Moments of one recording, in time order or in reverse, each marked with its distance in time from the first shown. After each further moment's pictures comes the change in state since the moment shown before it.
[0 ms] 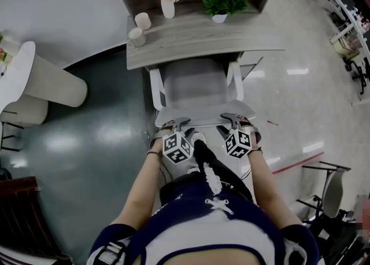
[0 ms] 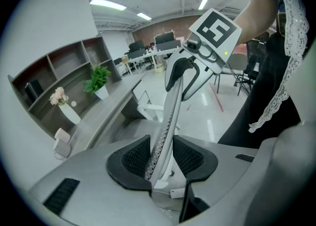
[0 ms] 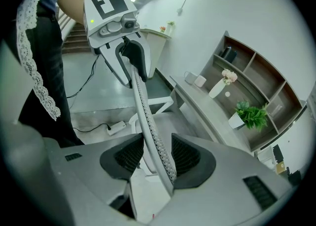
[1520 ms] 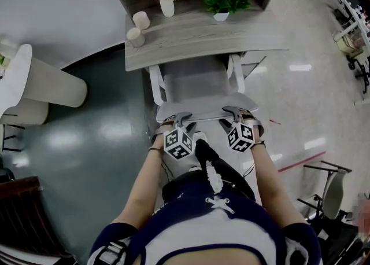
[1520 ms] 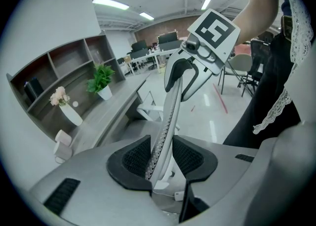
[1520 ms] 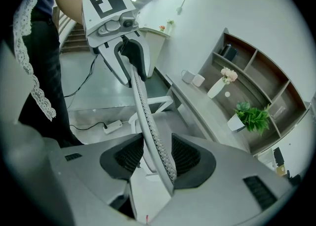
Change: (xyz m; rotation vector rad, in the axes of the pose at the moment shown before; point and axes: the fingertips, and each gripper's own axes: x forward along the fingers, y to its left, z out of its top) left arm 0.021 0.039 0.014 -0.015 -0.003 0.020; right arm 0.020 -0.046 -0.003 -0.019 -0.003 0.009
